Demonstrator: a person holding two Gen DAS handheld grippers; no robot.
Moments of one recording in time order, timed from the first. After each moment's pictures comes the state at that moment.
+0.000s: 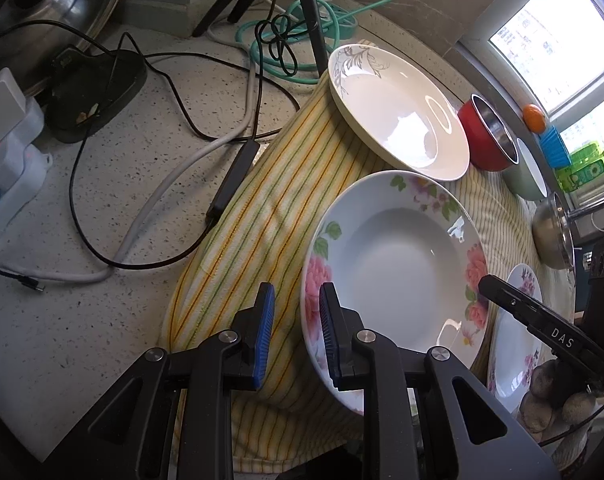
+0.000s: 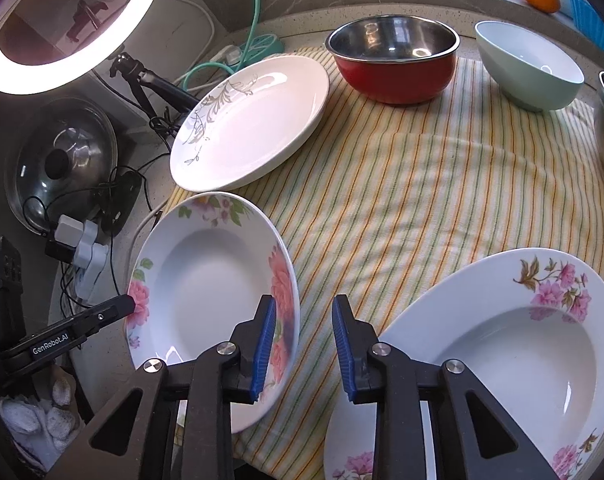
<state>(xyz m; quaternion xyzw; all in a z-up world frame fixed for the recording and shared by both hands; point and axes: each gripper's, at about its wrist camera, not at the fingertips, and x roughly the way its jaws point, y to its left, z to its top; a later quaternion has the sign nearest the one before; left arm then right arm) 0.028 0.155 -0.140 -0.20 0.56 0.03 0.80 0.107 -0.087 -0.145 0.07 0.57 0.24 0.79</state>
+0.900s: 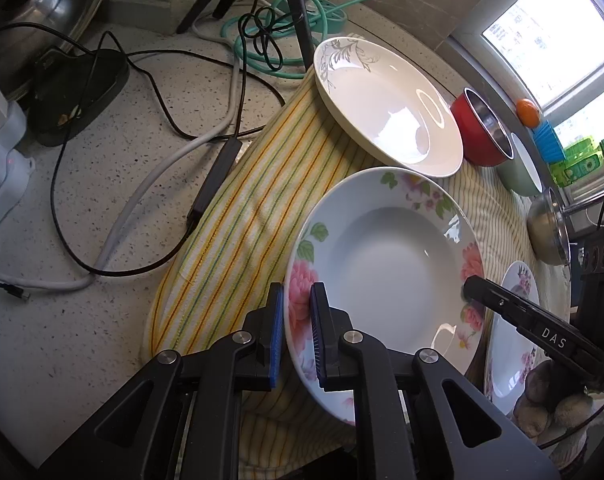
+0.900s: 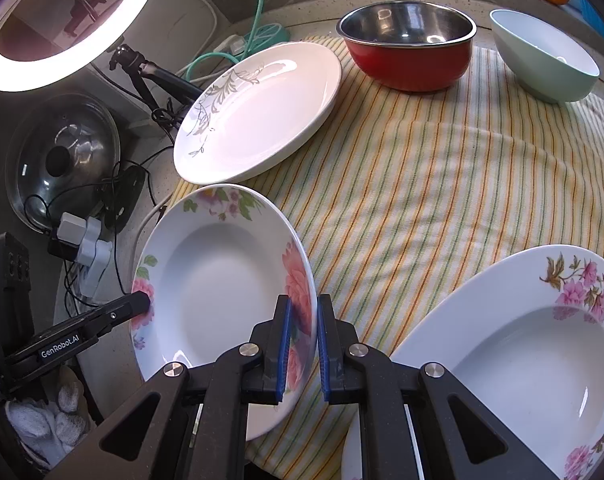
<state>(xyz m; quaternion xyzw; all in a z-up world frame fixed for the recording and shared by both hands) 0.036 0.151 -0.145 -0.20 0.57 0.01 0.80 0.108 -0.076 -0.150 0.08 0.58 0.24 0.78</state>
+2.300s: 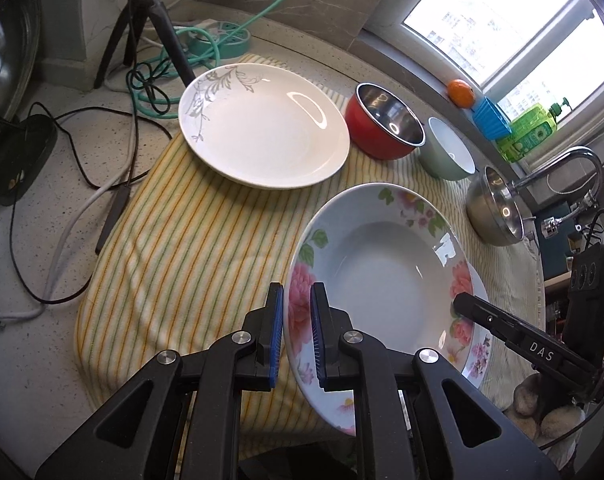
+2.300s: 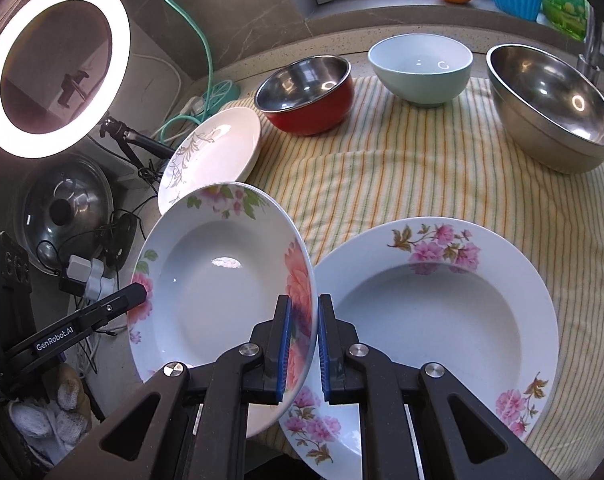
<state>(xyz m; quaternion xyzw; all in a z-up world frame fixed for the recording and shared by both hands) 0.049 0.074 -0.101 -0.17 0.54 -0.07 0.82 0.083 -0.177 -0.110 0.14 0.54 0.18 0.81</state>
